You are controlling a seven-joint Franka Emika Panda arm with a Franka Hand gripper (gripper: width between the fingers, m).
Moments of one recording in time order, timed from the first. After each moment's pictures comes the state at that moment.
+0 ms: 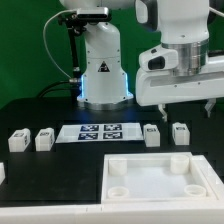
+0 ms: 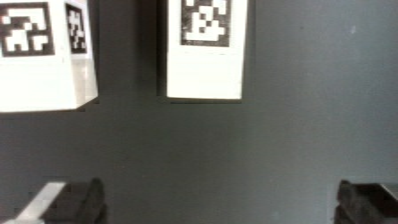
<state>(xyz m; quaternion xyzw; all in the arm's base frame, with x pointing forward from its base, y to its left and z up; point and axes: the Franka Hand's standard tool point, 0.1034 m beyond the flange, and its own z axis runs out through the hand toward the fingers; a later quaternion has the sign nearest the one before) 0.418 0.158 0.063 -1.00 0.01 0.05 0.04</state>
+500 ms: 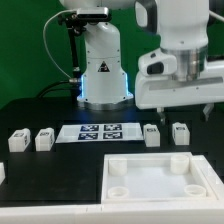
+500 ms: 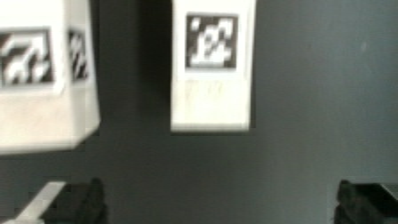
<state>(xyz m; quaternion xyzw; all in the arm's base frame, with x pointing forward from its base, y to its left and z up) 0.388 0.162 0.042 -0.99 0.03 0.14 0.03</state>
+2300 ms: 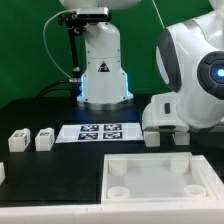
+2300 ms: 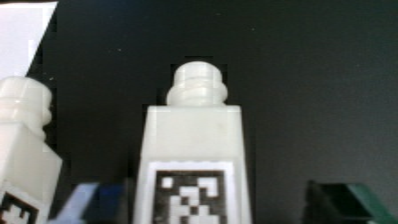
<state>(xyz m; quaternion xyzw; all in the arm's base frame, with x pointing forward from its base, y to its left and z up) 0.367 0.173 0.010 -0.90 0.03 0.44 0.01</state>
